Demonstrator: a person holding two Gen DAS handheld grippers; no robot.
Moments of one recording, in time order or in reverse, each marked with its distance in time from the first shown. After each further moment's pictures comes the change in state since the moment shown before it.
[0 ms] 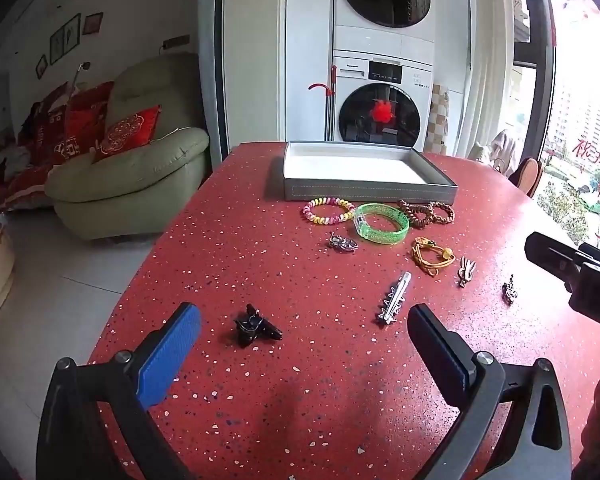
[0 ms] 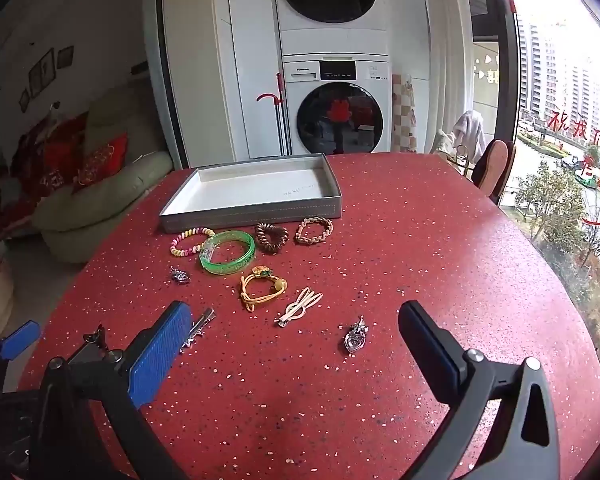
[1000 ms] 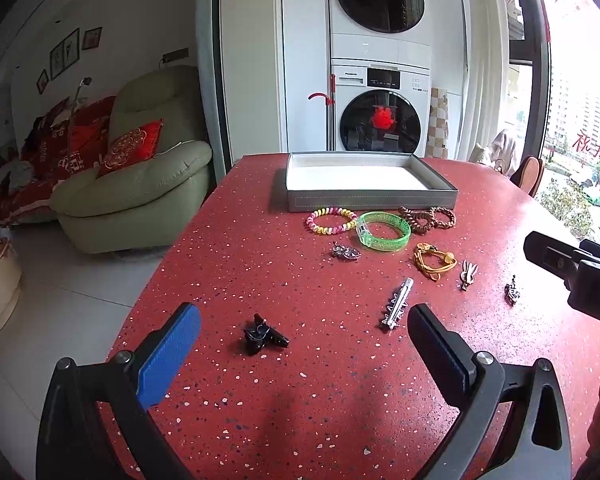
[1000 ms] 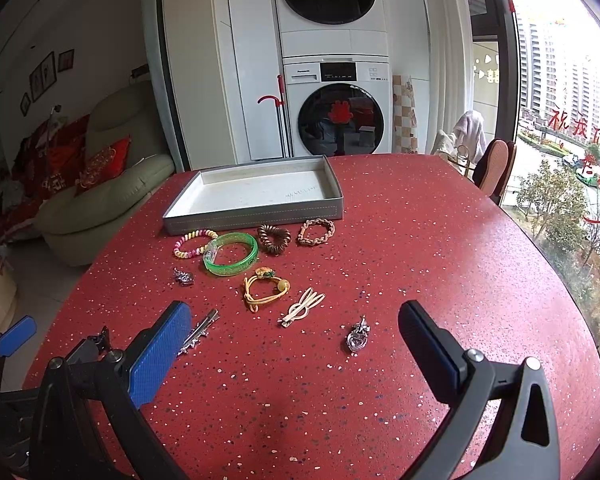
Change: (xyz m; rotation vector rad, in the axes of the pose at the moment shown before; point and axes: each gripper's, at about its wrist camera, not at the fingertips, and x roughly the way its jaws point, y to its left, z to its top) left arm -0.007 -0.001 0.003 0.036 -0.031 0.024; right arm -0.003 0.002 0.001 0.004 -0.005 0.004
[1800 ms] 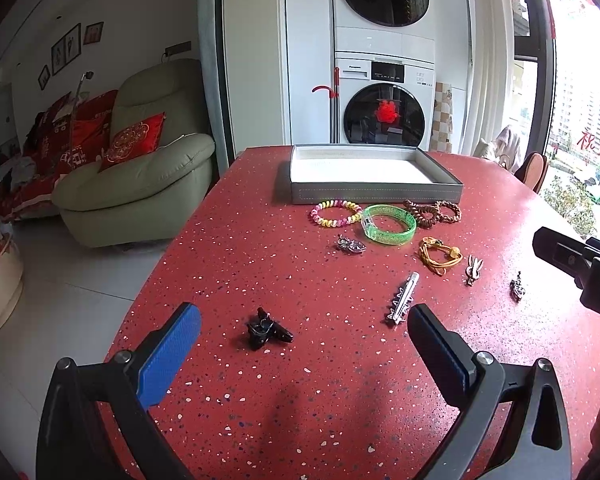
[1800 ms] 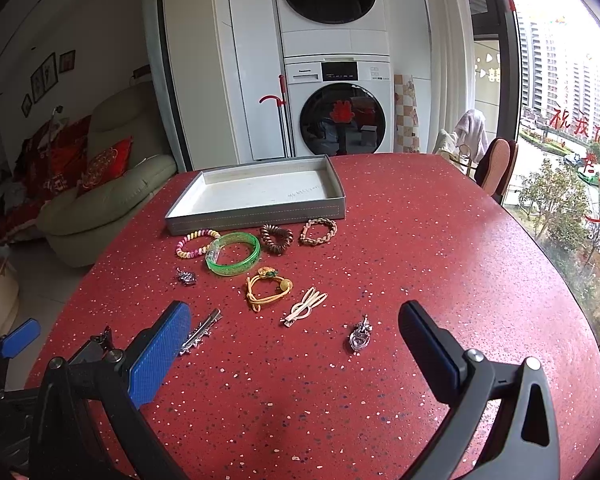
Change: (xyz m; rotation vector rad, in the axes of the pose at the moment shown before) left arm 0.005 0.003 -0.003 -0.005 0.030 0.009; right arm -0.001 -0.002 -0.002 0.003 0.000 0.011
